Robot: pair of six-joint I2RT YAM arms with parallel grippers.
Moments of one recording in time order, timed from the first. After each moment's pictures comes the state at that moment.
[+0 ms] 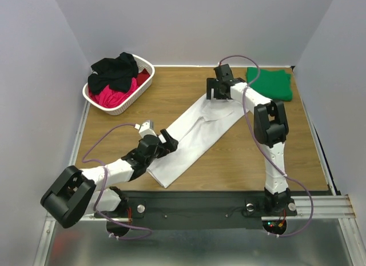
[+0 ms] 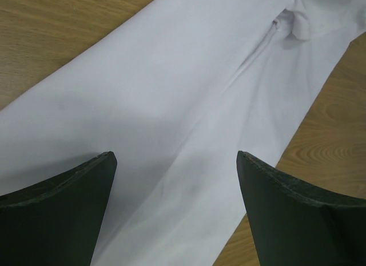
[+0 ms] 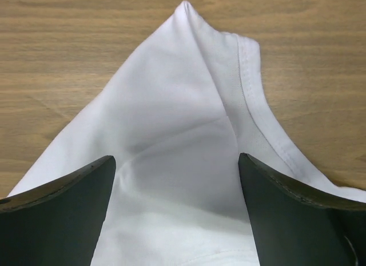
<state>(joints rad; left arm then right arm) -0.67 1.22 0.32 0.36 -0.23 -0.89 0.34 2.27 1.86 -0.47 0.21 0.29</state>
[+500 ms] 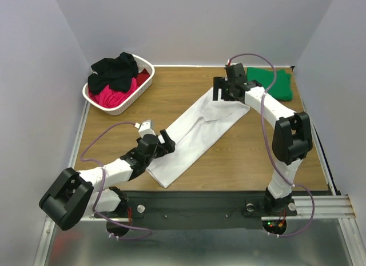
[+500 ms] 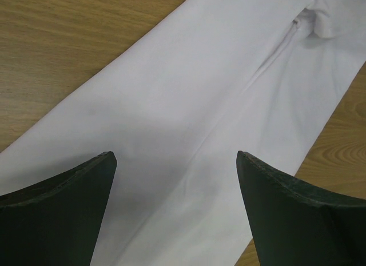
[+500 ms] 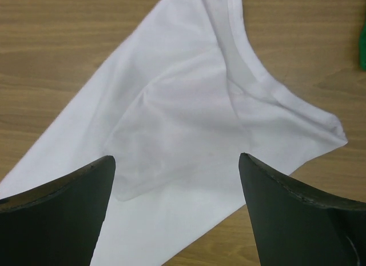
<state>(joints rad) -0.67 1.15 0.34 0.25 -0.28 -0.80 0.34 1.89 1.59 -0.48 0.14 0.29</state>
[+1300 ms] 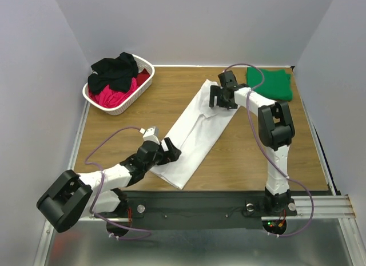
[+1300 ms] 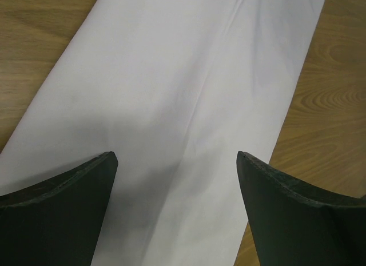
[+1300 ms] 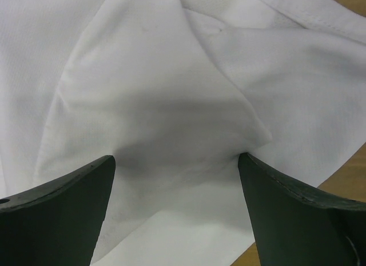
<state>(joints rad) -0.71 1.13 0.25 0.34 -0.13 -0.80 0.32 2.16 1.64 -0.45 0.08 0.37</state>
